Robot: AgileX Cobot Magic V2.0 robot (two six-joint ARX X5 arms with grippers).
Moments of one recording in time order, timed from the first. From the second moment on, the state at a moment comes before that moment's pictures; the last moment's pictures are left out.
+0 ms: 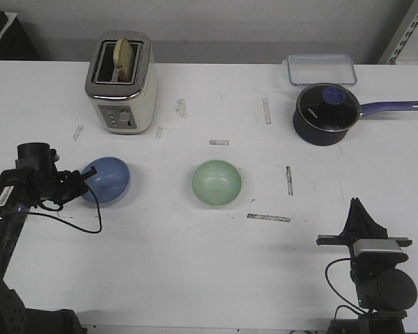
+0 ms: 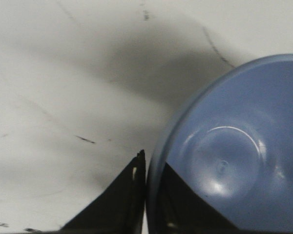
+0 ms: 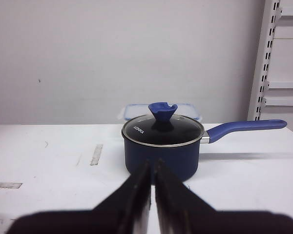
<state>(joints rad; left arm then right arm) 0.19 1.49 1.15 -0.67 0.24 -0.29 0.02 0.27 0.34 -0.01 0.02 0.02</state>
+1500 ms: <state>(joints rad) -0.55 1.81 1.54 -0.58 0.18 -0.49 0.02 0.27 0.34 -0.01 0.02 0.02</state>
